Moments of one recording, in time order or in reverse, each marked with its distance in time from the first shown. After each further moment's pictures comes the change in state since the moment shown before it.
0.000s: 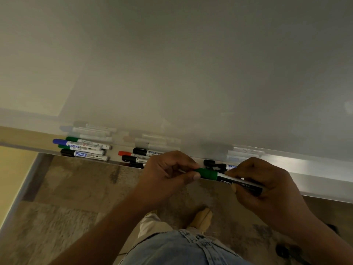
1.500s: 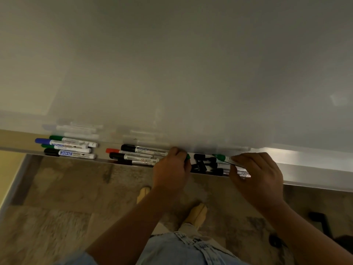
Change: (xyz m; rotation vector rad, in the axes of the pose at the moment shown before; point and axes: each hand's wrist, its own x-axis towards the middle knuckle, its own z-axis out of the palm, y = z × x) left_hand 0.023 -0.089 0.042 1.156 0.137 -0.060; right_hand -0.019 0.121 0.029 -0.673 0.422 -0.152
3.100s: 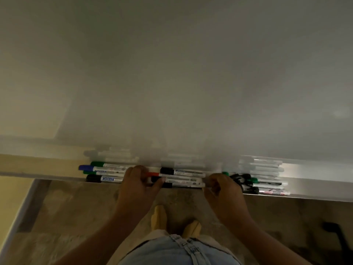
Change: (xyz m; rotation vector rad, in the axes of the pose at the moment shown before) left_hand -0.014 -0.168 -0.104 -0.270 0.056 -0.288; right_hand 0.031 -0.159 0.068 0.344 -0.420 0.522
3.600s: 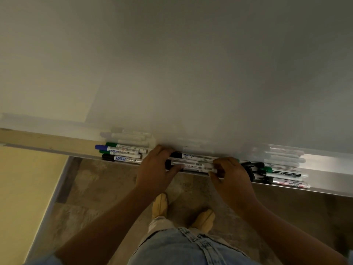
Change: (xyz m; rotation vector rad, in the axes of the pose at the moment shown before) left_hand -0.002 0.021 0.014 0.259 -0.067 0.301; right_hand 0.012 0.019 0.010 0.005 -0.031 -0.180
